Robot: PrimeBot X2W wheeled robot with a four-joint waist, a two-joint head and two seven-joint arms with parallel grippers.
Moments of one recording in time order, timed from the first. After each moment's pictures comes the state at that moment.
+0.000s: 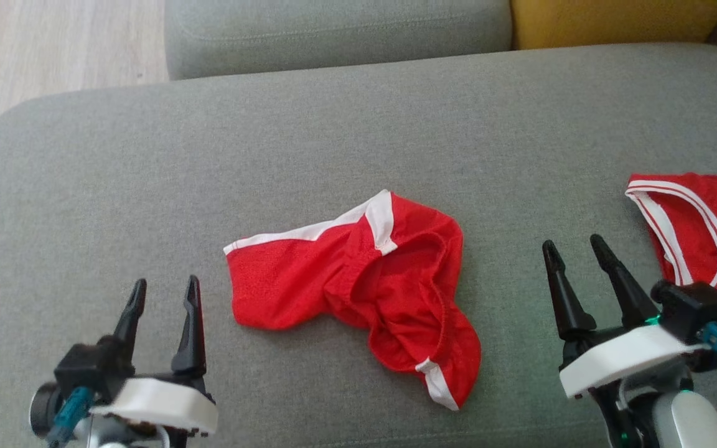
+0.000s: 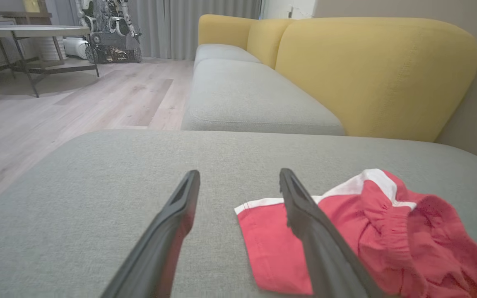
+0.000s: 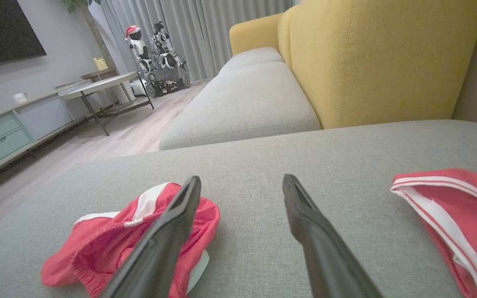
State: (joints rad) left arm 0.09 0.21 -0.25 -0.03 -0.32 0.19 -0.20; right arm 0.04 -0.07 0.09 -0.04 0.26 0.13 0.08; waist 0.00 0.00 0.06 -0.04
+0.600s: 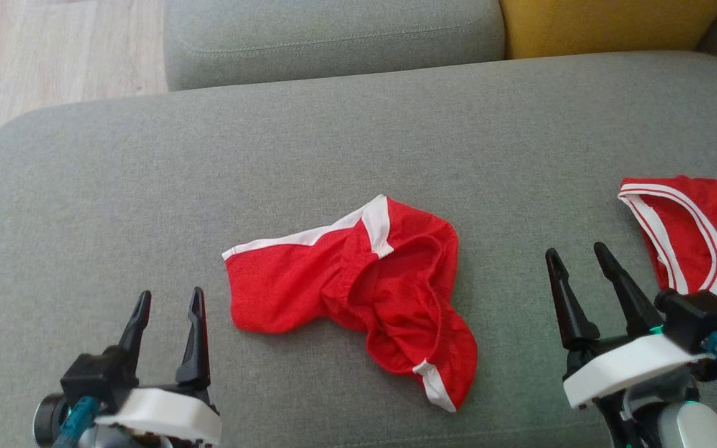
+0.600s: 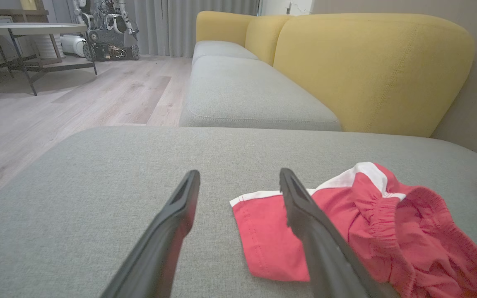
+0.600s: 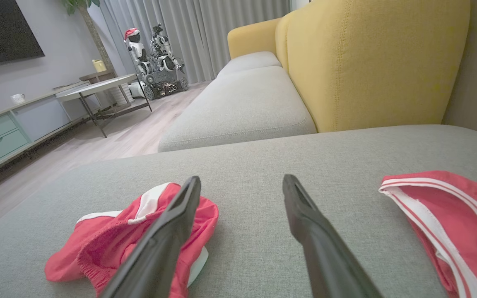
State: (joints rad) left arm 0.13 0.22 -0.27 -0.06 -0.32 0.20 -0.18; right arm 0.07 -0.07 0.08 -0.09 0.25 0.13 0.10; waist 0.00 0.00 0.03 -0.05
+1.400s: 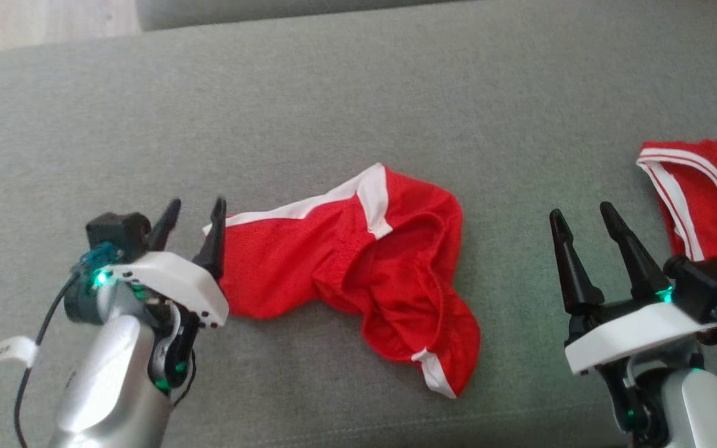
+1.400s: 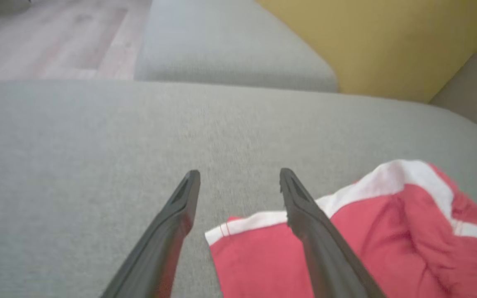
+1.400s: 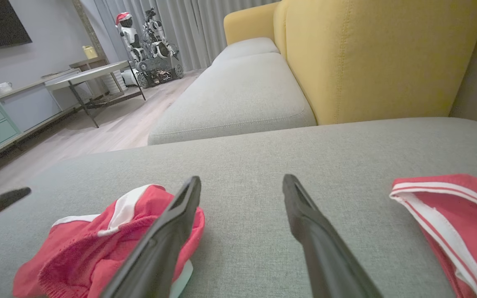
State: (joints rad) left arm -0.34 0.18 -0.31 0.41 -0.43 0.03 -0.06; right arm -0.01 -0.07 0.08 -0.11 0.25 0.13 0.10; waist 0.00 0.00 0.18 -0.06
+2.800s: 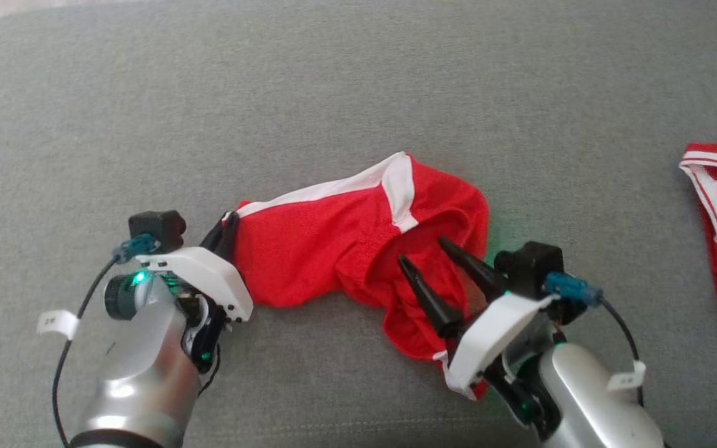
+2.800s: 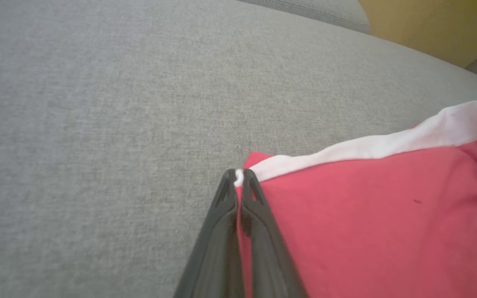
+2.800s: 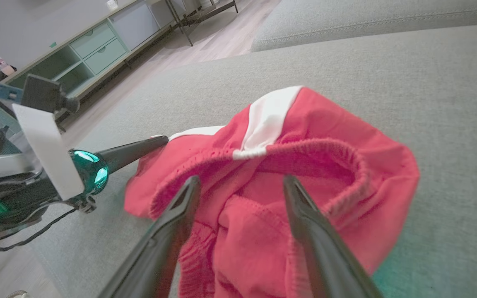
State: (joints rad) left arm -0.56 0.08 -0.39 0.94 -0.49 -0.11 -0.20; right arm -0.21 -0.10 0.49 0.18 0.39 0.13 0.15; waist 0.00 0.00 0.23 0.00
